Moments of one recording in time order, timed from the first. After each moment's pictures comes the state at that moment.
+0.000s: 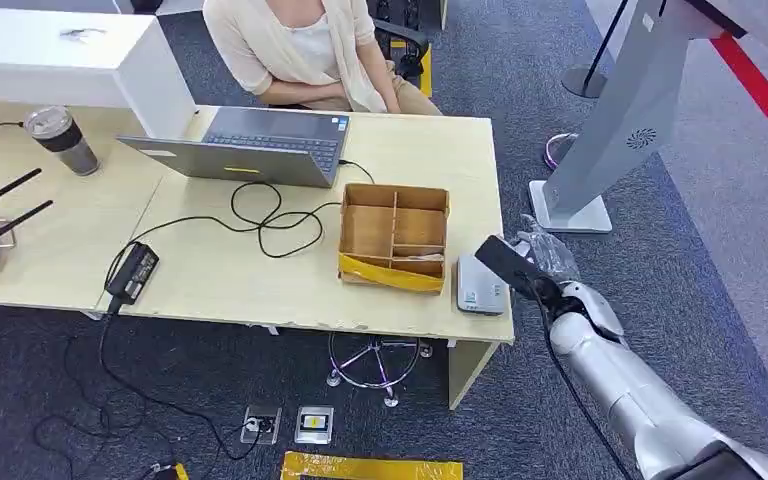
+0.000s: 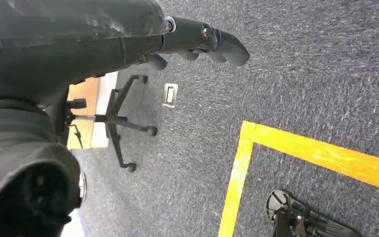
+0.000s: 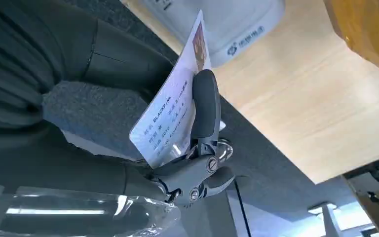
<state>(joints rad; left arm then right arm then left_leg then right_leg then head) -0.16 0.23 -1.05 -0.17 1.14 0.30 0.29 -0.80 -0.12 0.72 -0.35 0.58 -0.28 -0.30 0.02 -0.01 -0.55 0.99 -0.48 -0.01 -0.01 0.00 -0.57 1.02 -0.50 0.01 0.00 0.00</state>
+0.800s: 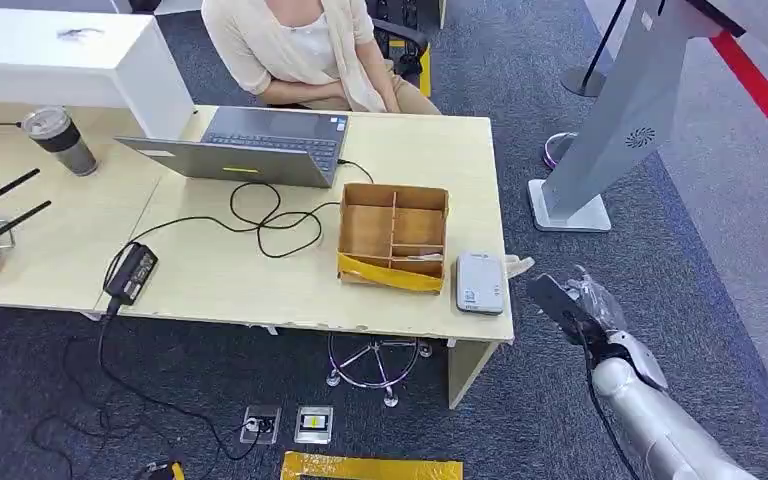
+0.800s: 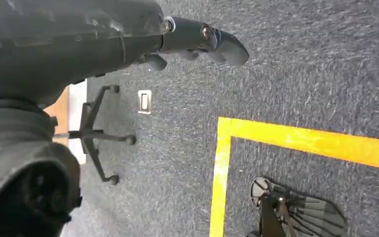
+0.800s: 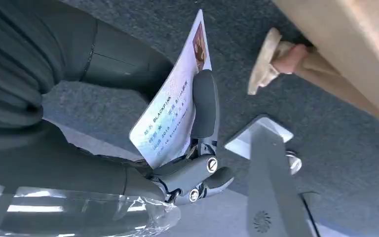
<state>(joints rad) -0.15 0.27 -1.05 -0.17 1.11 0.14 0.16 -0.67 -0.27 0.66 -0.33 0.51 -0.32 -0.31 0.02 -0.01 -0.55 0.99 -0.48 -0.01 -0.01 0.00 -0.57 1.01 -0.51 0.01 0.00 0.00</state>
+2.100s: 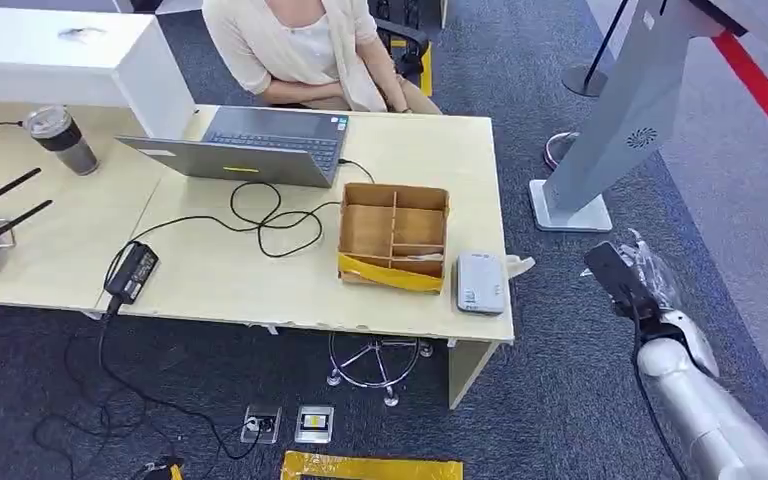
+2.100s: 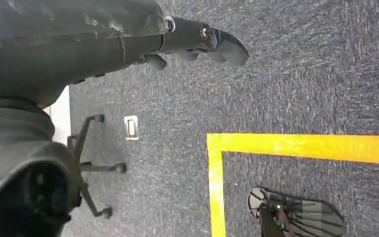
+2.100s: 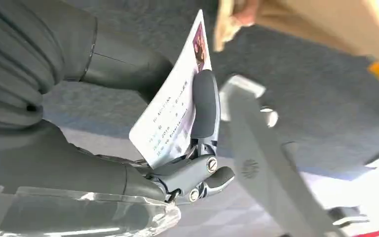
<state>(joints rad) -0.16 0.31 -1.14 -0.17 1.07 0.08 0.07 -0.69 -0.35 0.53 -0.48 0.47 -0.34 -0.35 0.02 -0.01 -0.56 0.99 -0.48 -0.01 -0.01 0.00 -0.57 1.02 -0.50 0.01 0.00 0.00</state>
